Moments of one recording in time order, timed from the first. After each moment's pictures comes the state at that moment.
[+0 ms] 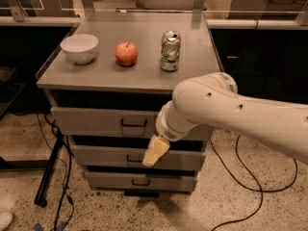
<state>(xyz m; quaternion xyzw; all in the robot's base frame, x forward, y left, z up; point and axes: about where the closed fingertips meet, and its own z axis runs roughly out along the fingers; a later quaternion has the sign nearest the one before) 0.523 -0.014 0.725 -0.58 0.77 0.05 0.25</state>
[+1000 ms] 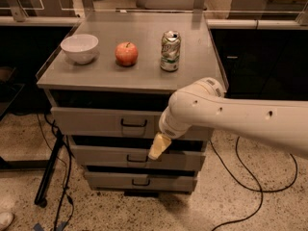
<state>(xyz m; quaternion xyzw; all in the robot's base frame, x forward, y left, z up) 0.576 -0.037 0.671 -0.55 0.80 0.01 0.24</state>
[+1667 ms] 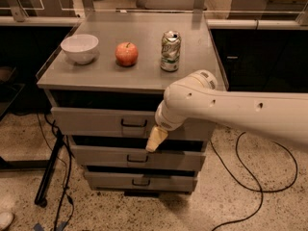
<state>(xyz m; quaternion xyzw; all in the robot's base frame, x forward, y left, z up) 0.600 -0.027 0.680 -0.56 0.79 -0.01 0.25</state>
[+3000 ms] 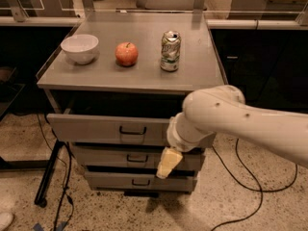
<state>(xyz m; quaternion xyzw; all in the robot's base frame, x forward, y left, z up) 0.513 -0.042 0.681 -0.60 0.77 0.05 0.21</state>
